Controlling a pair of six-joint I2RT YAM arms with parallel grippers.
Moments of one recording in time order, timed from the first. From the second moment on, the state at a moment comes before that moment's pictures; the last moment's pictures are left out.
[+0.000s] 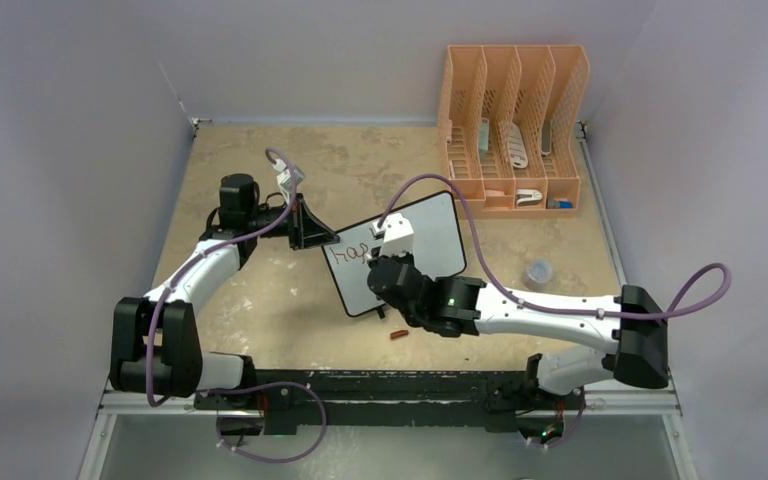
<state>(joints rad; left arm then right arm) -0.09 1.34 0.77 0.07 1.22 -0.15 1.26 1.38 1.05 -0.32 0.71 0.57</state>
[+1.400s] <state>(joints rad) -0.09 1.34 0.77 0.06 1.22 -0.15 1.25 1.36 1.03 -0.24 0.77 0.52</state>
